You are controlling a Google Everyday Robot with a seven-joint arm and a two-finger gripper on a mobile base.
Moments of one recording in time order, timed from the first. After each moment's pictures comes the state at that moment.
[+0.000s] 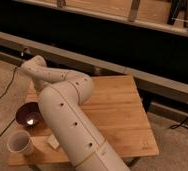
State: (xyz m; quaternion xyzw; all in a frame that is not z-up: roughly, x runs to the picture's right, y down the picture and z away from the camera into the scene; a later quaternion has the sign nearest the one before) arm -0.301 0.048 0.976 -0.26 0.20 0.59 0.74
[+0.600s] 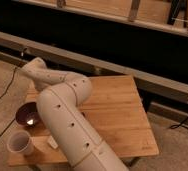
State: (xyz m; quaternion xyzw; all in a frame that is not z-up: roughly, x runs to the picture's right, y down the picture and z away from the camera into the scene) arm -0.319 0.040 0.986 -0.23 0.18 0.58 0.76
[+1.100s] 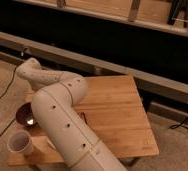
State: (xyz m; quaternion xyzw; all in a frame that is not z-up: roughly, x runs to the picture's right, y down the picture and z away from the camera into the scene) arm -0.325 0.036 0.974 -0.22 0.18 0.57 0.77
